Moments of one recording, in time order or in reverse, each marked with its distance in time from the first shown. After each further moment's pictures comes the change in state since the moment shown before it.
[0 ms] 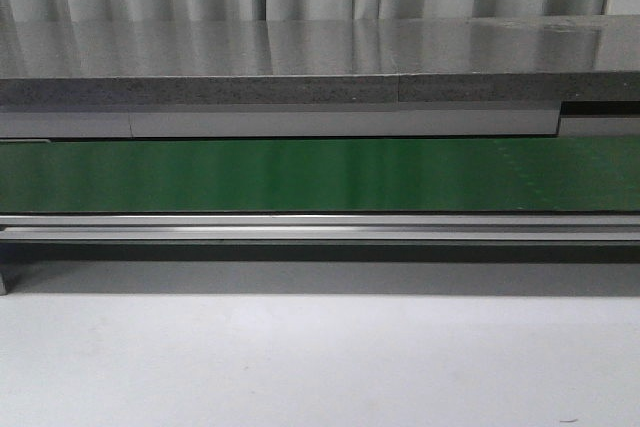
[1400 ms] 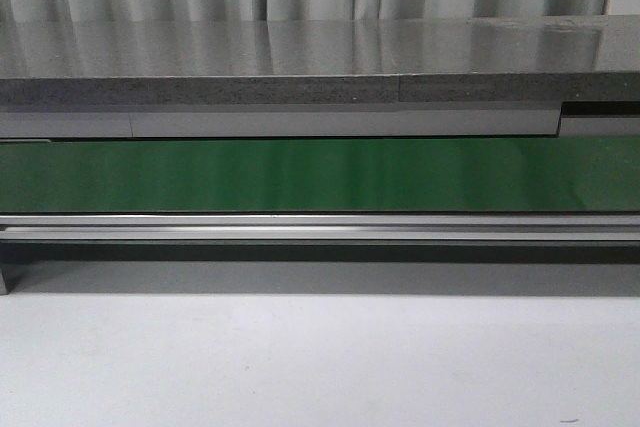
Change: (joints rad) left arm 0.000 0.196 -0.083 -0.026 0.043 0.002; right arm 0.000 0.000 0.000 0.000 0.000 0.000
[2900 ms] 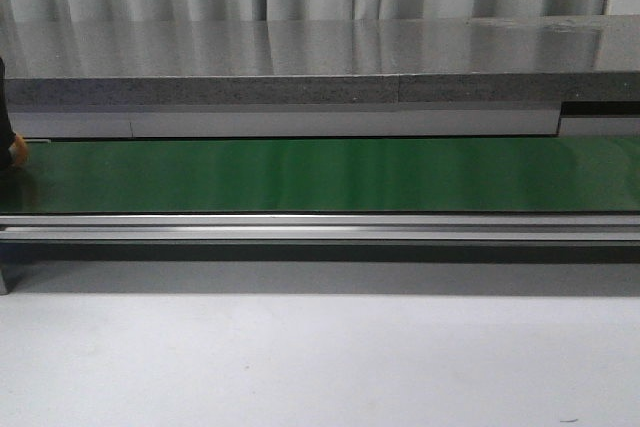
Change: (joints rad) left arm -0.279 -0.132 -0.082 -0.104 0.103 0.084; right arm 0.000 0.000 0.000 0.000 0.000 0.000
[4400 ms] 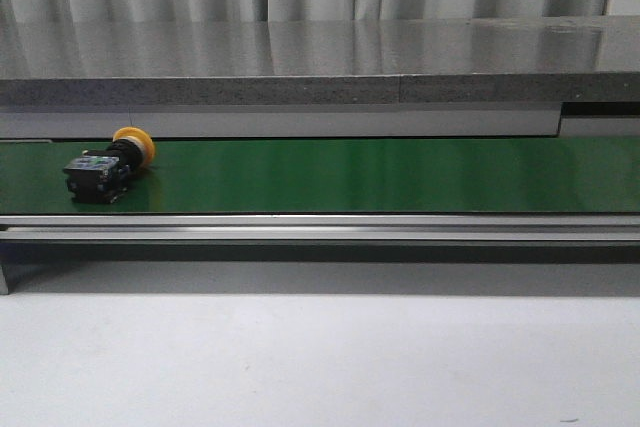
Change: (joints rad) left arm -0.163 -1.461 0.964 -0.156 -0.616 0.122; right arm 0.000 0.000 0.000 0.000 0.000 0.000
